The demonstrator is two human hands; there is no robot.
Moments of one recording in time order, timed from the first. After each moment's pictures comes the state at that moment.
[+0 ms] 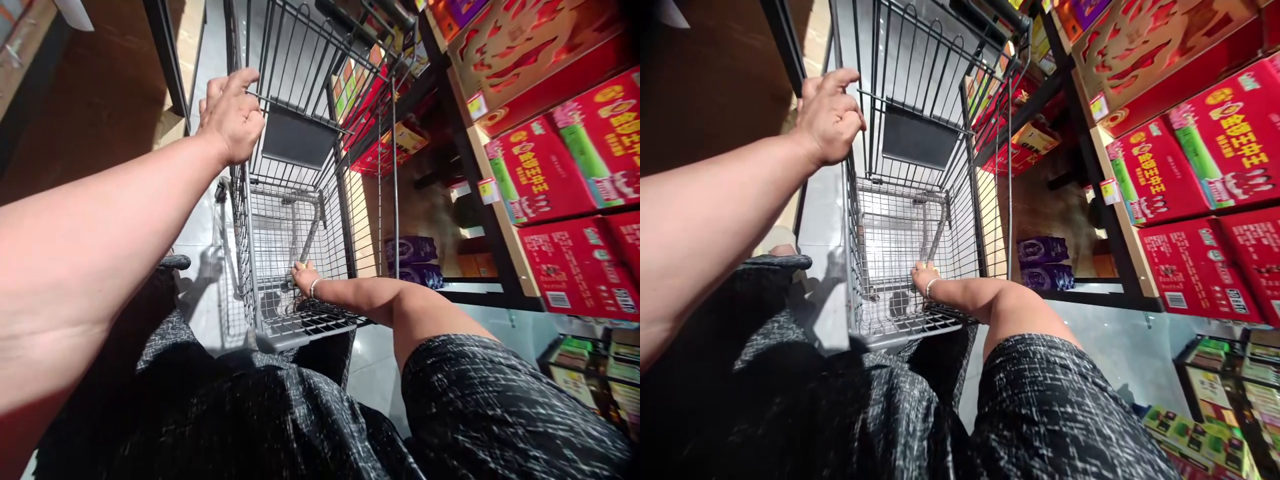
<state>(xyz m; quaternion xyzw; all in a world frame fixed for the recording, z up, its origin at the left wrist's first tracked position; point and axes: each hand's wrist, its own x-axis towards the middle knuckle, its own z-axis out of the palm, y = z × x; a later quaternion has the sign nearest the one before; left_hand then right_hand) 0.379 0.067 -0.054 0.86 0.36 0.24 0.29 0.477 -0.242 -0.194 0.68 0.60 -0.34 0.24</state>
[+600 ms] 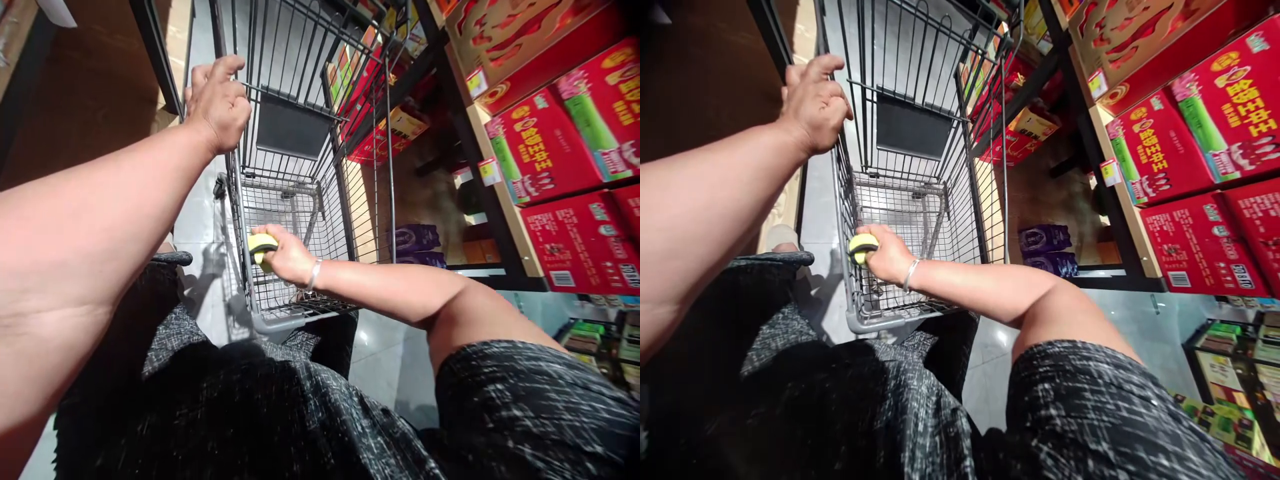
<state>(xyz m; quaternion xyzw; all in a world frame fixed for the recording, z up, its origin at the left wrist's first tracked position) 0.380 0.065 -0.051 0.86 0.37 0.23 0.28 0.413 -0.185 -0.076 0.72 0.49 -0.43 -0.23</state>
